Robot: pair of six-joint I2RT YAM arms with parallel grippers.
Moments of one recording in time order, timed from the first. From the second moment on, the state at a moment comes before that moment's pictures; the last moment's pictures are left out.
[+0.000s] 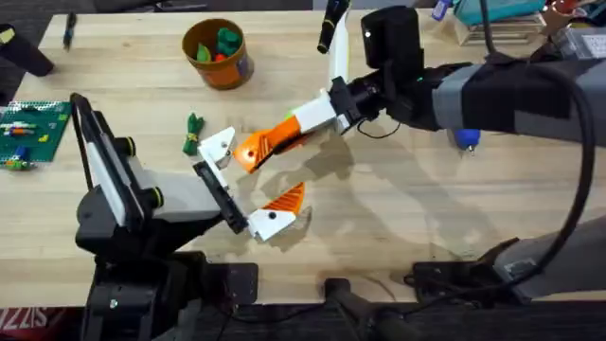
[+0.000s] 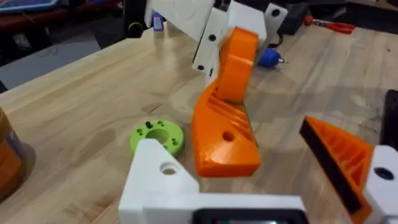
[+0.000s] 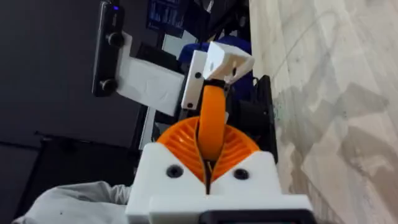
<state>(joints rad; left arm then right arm) 0.03 0.00 0.08 -0.28 0.98 0.16 0.52 1.71 0.92 0.23 -1.45 0.67</state>
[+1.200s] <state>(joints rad) 0.03 0.01 0.08 -0.28 0.96 0.16 0.53 1.84 0.91 0.64 -1.41 1.09</state>
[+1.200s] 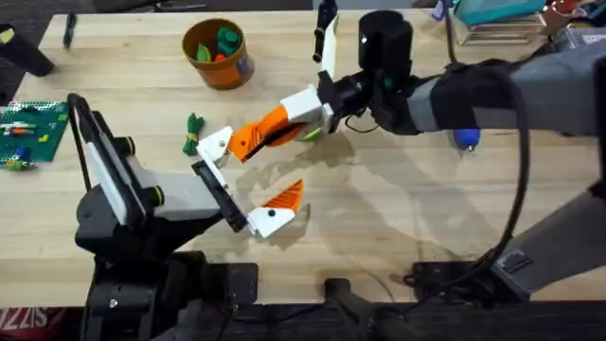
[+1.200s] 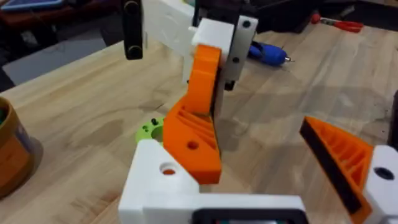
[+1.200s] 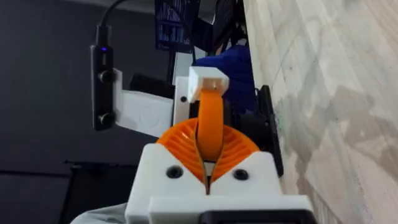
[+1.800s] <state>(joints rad) 0.05 0.01 0.08 -0.28 0.90 0.13 0.61 1.87 0.91 0.75 -1.35 1.21</state>
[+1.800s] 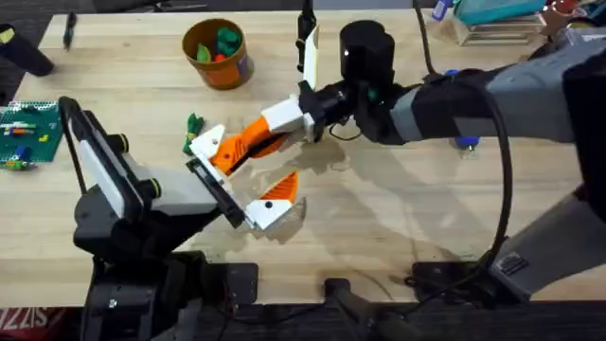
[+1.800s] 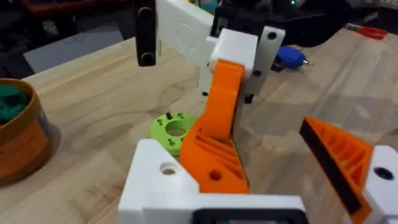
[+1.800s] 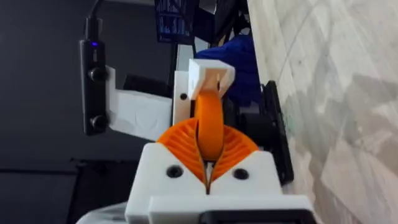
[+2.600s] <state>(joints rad) 0.05 0.03 0.08 -0.28 0.90 0.10 0.61 1.88 0.92 0.71 -1.21 1.24</state>
